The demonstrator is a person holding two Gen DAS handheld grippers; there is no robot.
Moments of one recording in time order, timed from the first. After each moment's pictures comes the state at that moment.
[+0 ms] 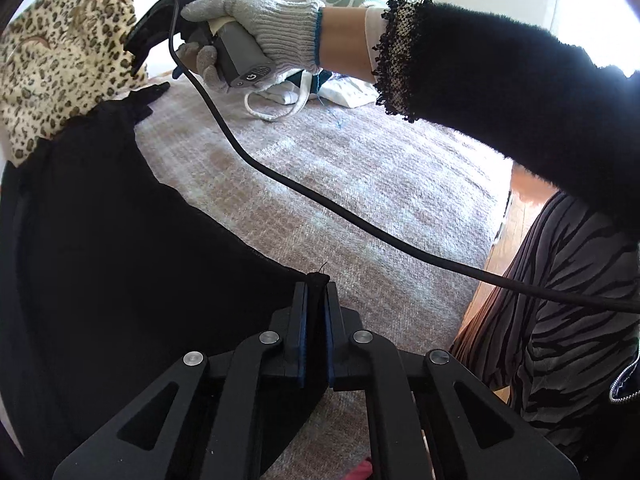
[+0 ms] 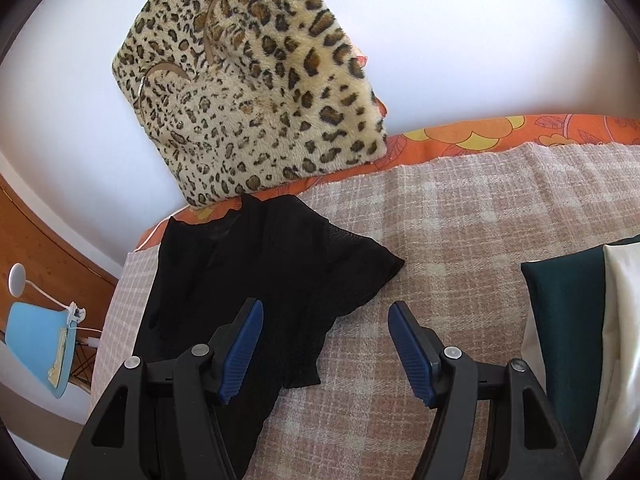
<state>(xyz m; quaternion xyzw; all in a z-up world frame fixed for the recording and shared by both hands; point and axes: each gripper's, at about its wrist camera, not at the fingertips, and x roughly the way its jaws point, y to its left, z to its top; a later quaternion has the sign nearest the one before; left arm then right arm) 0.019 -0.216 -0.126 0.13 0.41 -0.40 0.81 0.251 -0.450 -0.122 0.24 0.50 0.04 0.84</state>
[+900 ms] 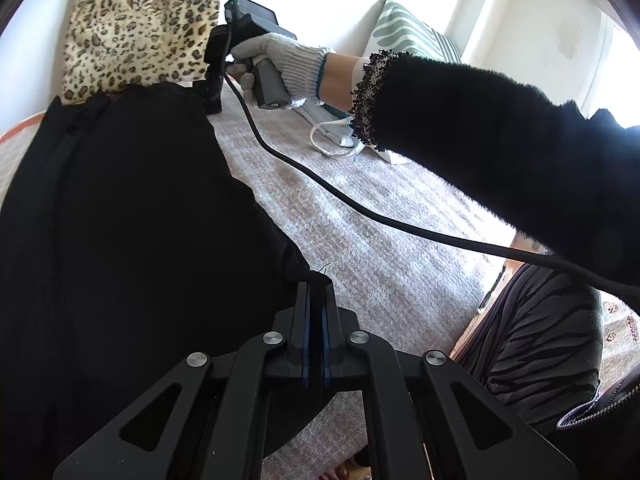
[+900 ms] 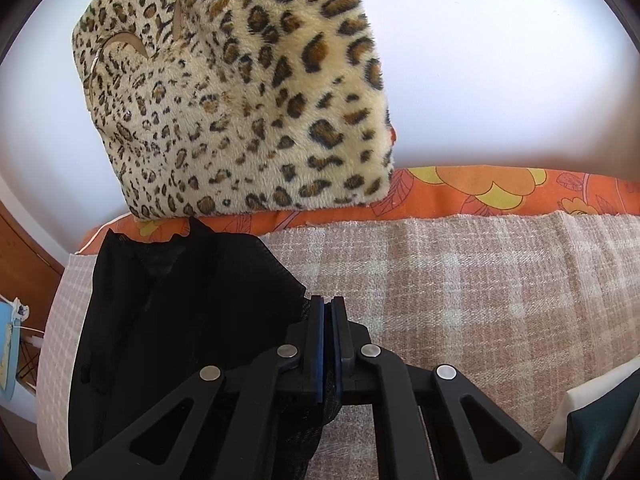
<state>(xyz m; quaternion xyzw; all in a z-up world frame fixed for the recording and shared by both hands) 0.007 -0.165 -0.120 0.00 0.39 -0.35 0.85 0.327 -0.429 -0.134 0.15 0.50 -0.02 0.85</state>
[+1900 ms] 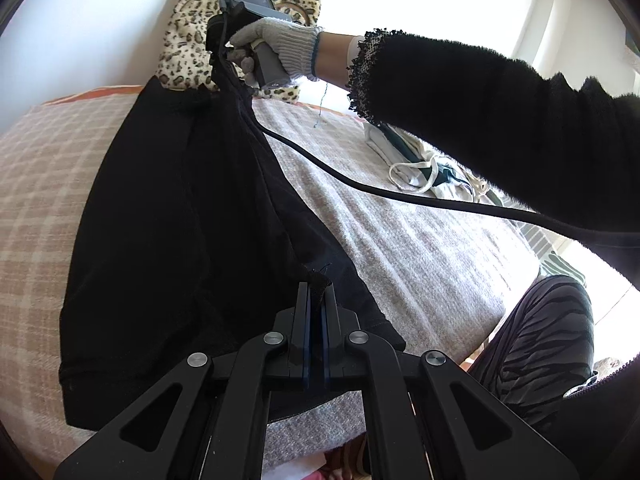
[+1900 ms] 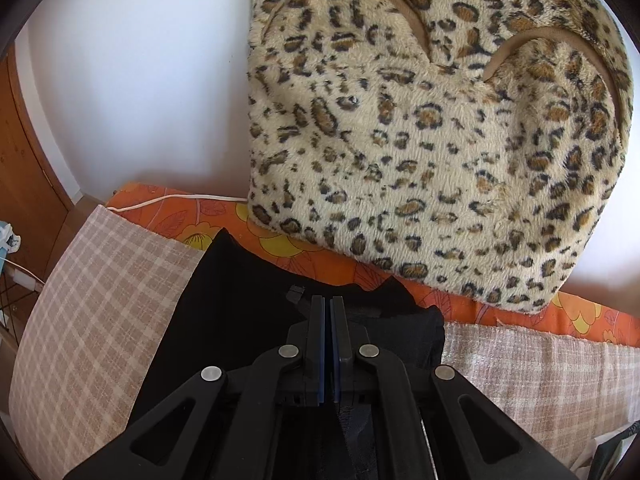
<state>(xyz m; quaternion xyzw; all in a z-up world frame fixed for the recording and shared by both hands) -0.008 -0.078 -0.113 -0.08 0.37 -0.27 0.89 0.412 -0.219 -0.090 -0.01 0.51 0.04 0.86</state>
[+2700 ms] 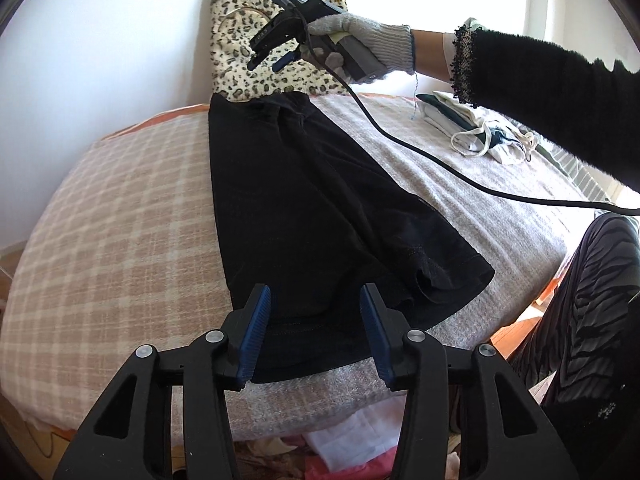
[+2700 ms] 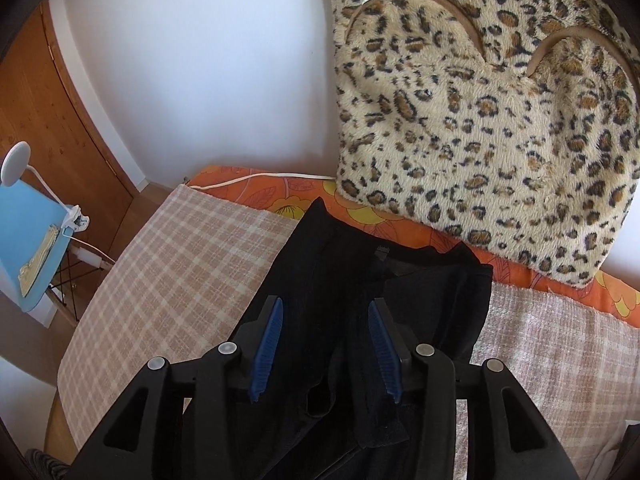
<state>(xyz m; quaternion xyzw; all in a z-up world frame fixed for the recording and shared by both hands) -0.026 -0.020 -0.104 0.04 0.37 -0.18 0.91 0.368 -0.204 -0.062 0.04 0.52 0.16 0.84</state>
